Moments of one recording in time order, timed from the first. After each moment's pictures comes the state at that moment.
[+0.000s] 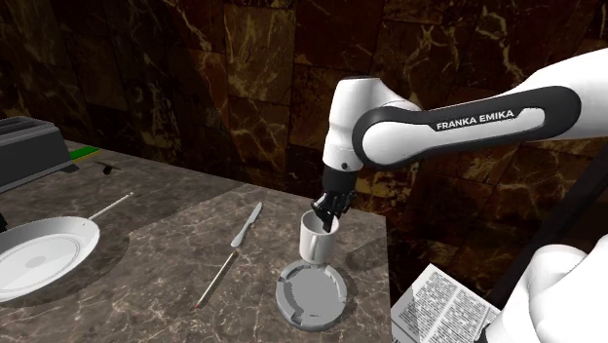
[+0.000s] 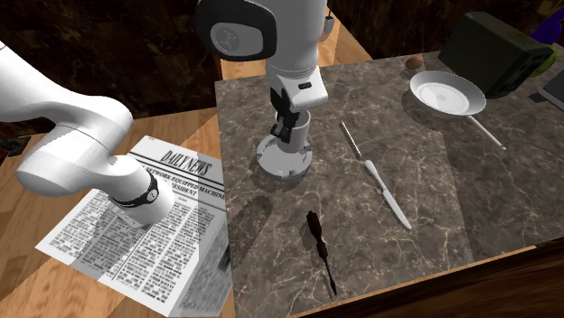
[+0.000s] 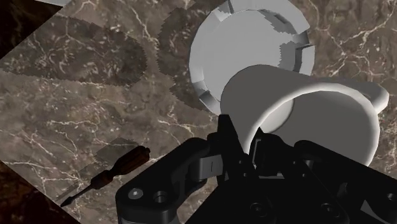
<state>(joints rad) 0.15 -0.28 0.26 -2.27 0.15 1.98 0.40</state>
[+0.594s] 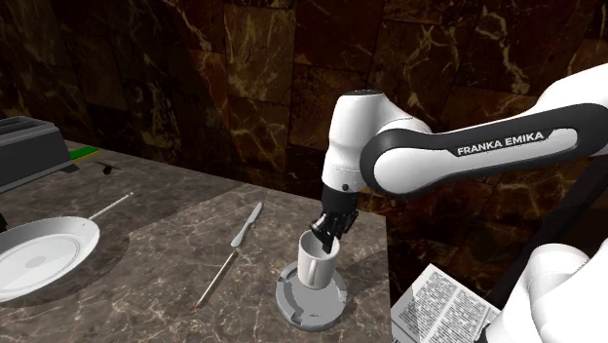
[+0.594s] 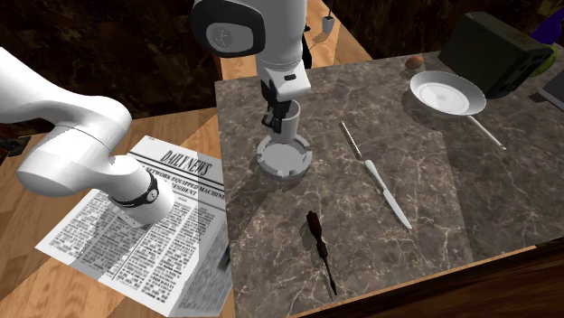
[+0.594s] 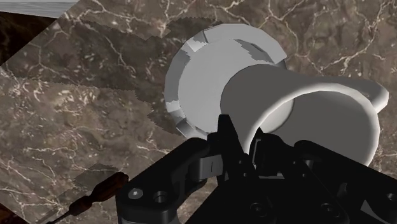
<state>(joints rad) 0.19 -0.32 0.32 -2.35 0.18 2.02 0.47</state>
